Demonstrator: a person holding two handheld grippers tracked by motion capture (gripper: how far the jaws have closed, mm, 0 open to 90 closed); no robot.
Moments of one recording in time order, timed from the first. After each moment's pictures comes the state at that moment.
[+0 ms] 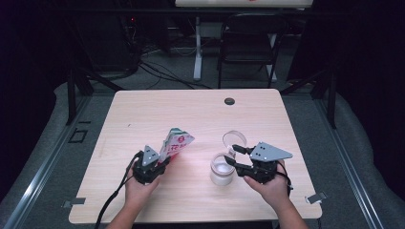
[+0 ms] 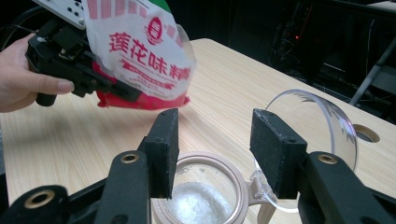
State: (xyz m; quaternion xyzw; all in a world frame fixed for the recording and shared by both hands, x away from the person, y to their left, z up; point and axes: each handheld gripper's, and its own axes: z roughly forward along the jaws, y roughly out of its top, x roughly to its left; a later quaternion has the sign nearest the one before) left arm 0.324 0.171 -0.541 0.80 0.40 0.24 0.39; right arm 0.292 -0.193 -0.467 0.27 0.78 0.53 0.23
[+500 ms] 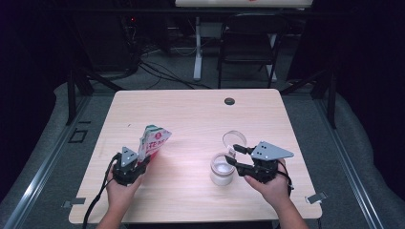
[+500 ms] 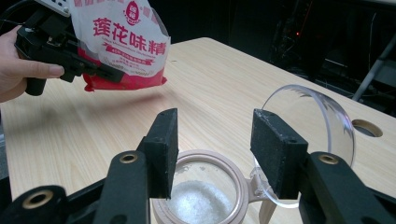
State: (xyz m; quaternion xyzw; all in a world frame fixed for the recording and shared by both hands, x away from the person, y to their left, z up) left arm 0.317 0.219 -0.542 0.76 0.45 0.27 0.38; right arm 0.293 -0.196 -0.468 0.28 0.77 0.53 0.22
